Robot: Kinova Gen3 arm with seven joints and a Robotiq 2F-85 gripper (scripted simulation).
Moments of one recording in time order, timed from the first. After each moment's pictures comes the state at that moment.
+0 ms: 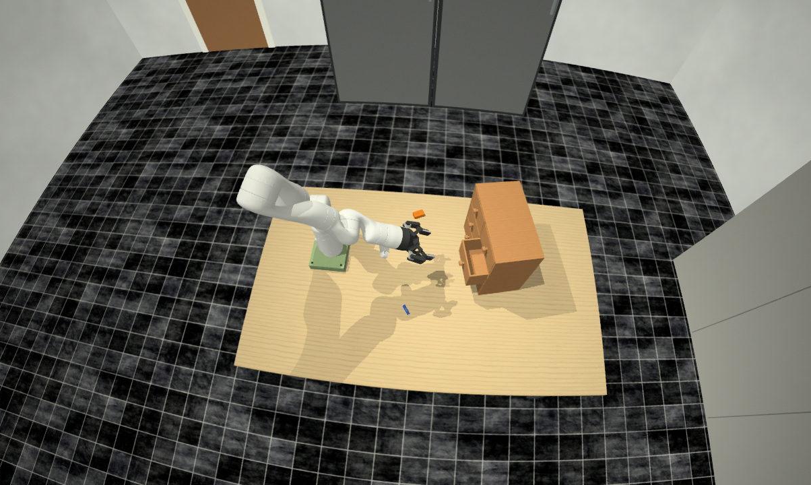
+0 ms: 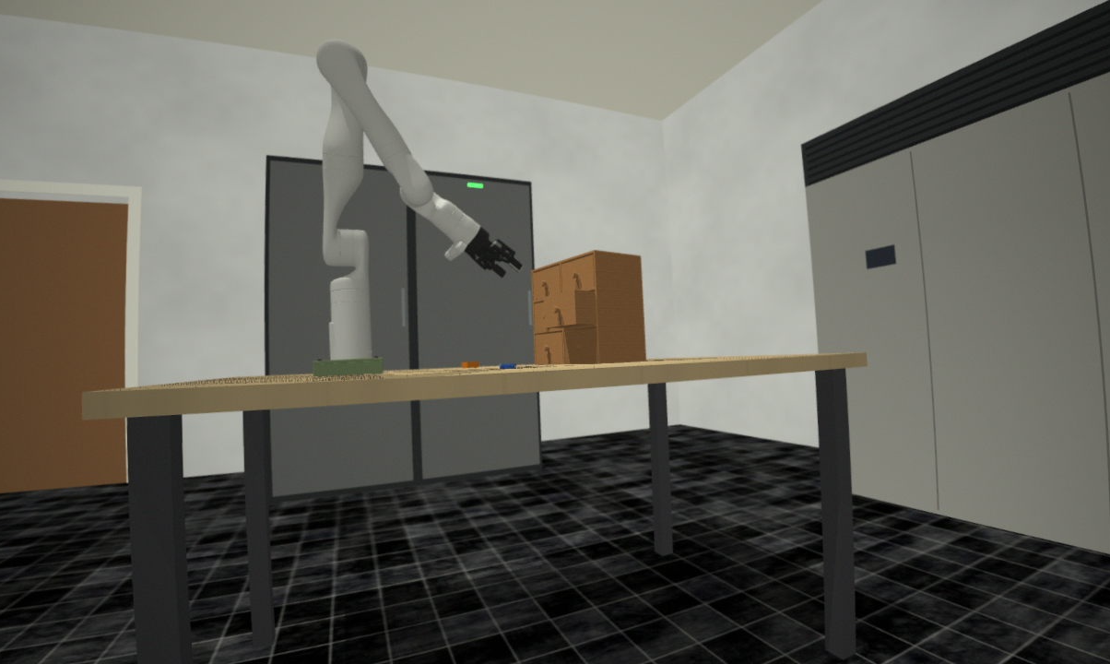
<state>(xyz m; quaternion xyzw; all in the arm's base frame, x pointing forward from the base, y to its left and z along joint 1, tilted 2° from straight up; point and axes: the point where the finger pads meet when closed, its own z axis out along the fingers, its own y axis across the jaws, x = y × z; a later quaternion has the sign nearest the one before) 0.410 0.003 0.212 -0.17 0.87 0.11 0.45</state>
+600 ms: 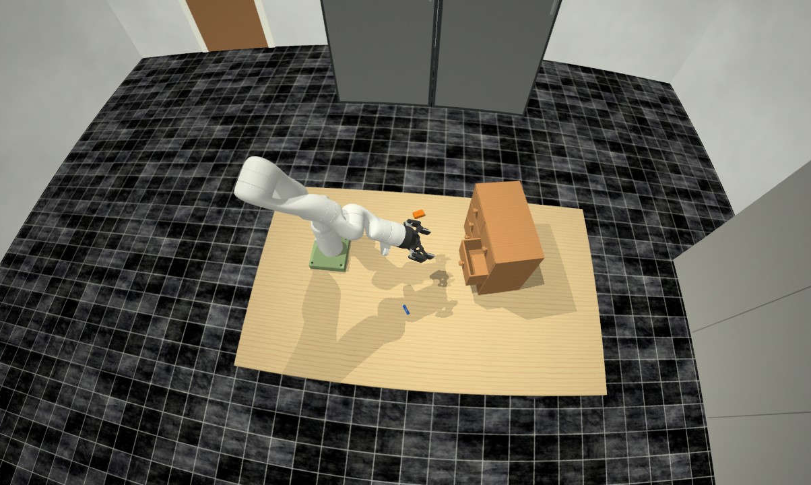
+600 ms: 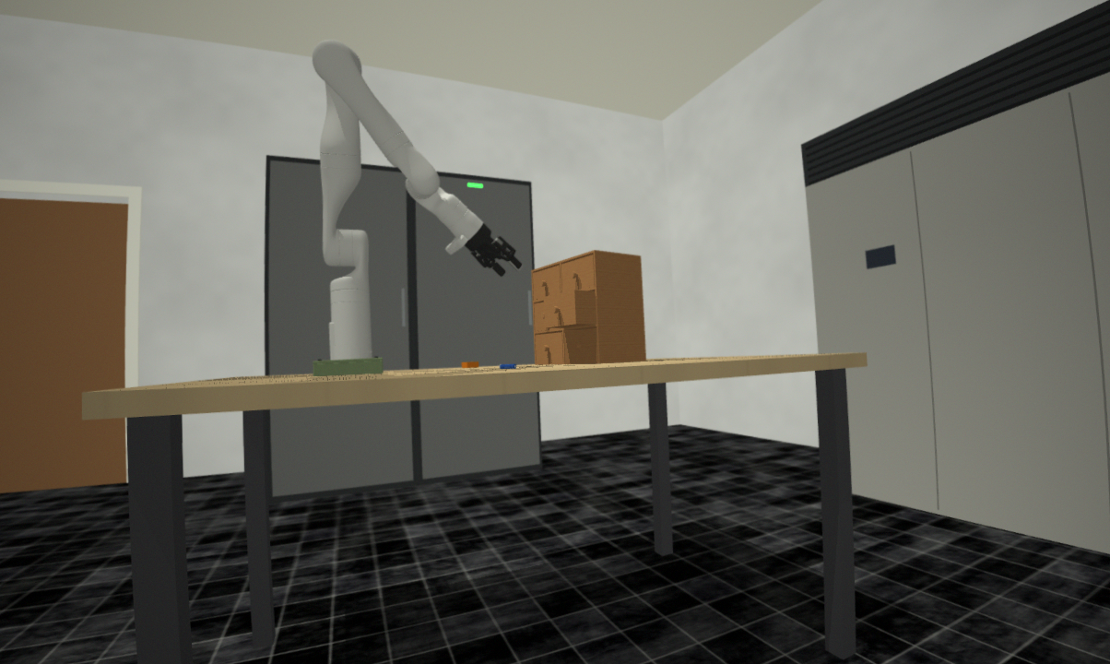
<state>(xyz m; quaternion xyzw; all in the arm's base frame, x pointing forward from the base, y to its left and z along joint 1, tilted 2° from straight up) 0.409 0.004 0.214 -0.17 0.89 0.10 0.41</state>
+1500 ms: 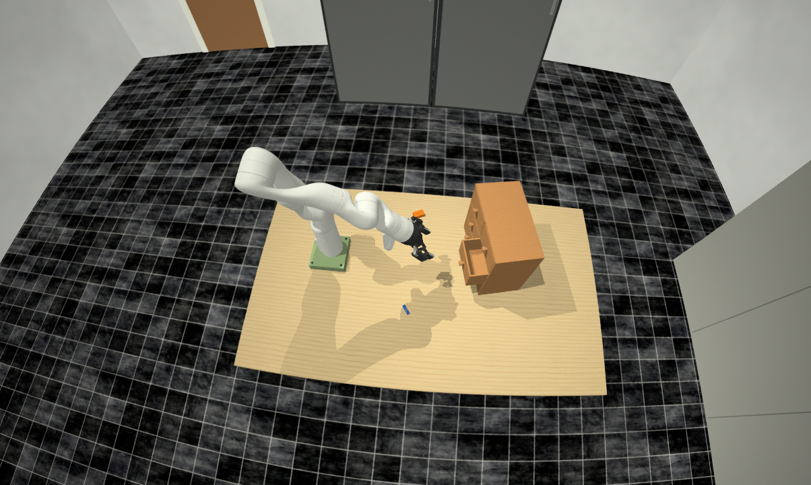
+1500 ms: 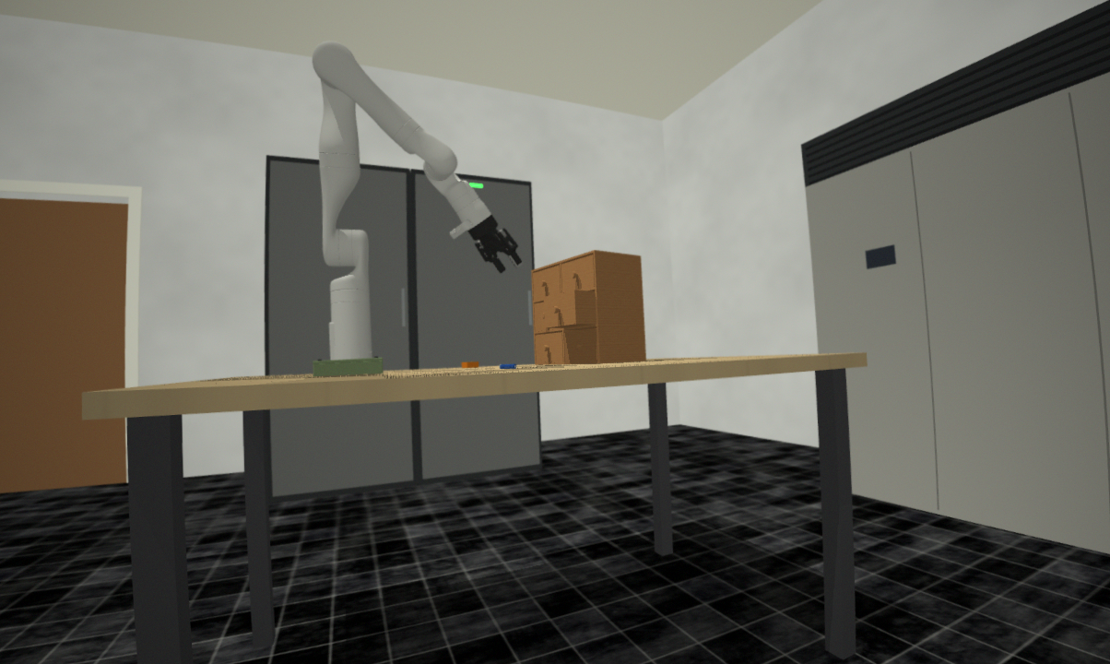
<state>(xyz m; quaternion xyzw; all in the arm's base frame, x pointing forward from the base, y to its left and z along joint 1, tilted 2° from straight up) 0.408 -0.001 0.222 -0.18 0.93 0.08 0.31</state>
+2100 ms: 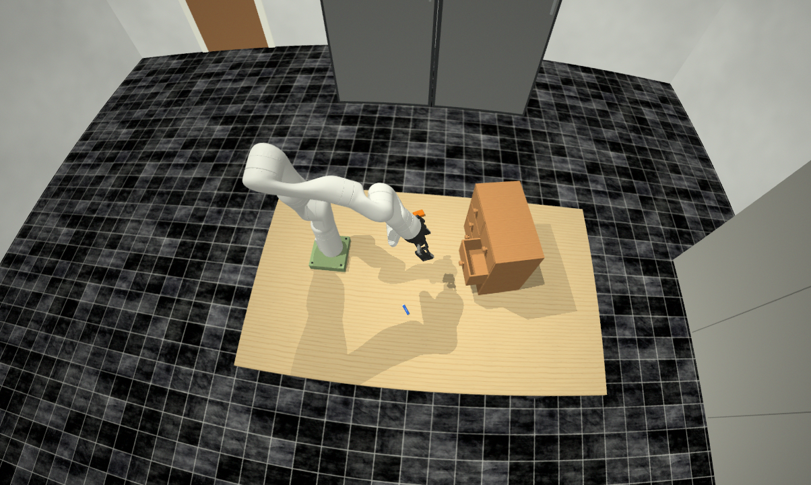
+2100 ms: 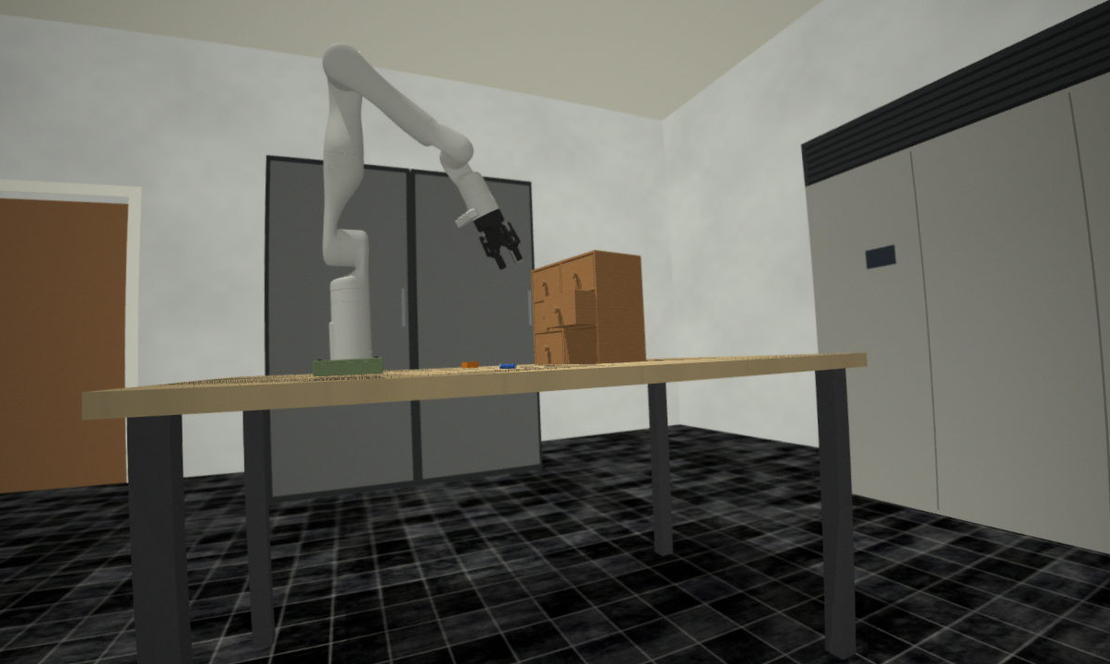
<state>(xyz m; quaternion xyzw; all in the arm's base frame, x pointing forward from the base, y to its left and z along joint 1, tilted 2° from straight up) 0.409 -0.007 0.230 -0.18 0.95 0.06 0.23</state>
